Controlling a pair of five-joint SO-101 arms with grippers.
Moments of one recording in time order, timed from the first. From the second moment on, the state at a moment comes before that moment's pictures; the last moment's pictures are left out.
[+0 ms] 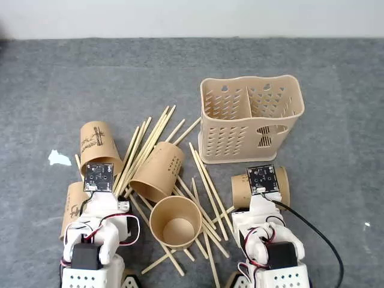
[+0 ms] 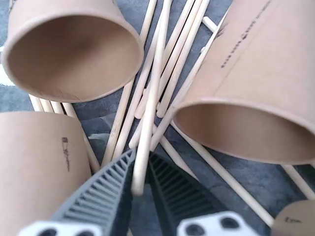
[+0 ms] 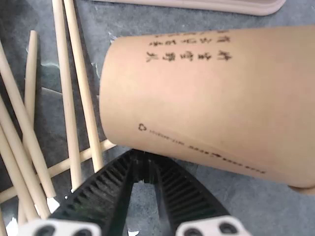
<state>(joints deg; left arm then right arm) -1.4 -103.3 96.9 72.0 11.0 -10.8 -103.3 95.6 74.7 -0.9</state>
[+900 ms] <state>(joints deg) -1.4 -103.3 96.9 72.0 11.0 -3.8 -104.2 66.5 77.5 -0.9</state>
